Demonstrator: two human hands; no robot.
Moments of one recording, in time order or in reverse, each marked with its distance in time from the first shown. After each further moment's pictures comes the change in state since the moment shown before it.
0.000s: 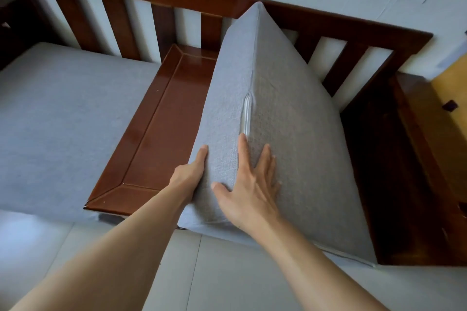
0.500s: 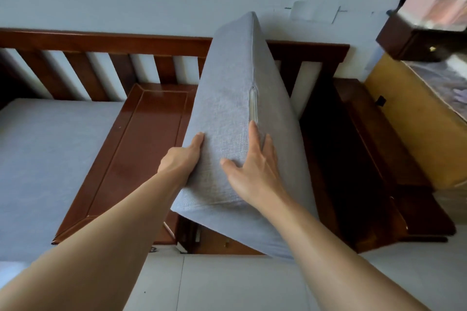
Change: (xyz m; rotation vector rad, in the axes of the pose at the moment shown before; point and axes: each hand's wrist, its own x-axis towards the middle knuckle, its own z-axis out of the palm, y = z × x) left_hand -0.125 0.099 0.095 0.263 0.112 0.262; right_hand -0.038 0.085 -0.163 0.267 0.155 0.016
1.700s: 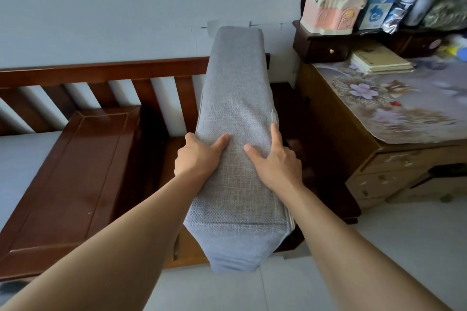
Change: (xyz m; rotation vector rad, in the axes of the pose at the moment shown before) left_hand -0.168 0.133 0.203 0.218 0.095 0.322; right_hand 0.004 0.195 -0.210 -0.056 0.233 0.144
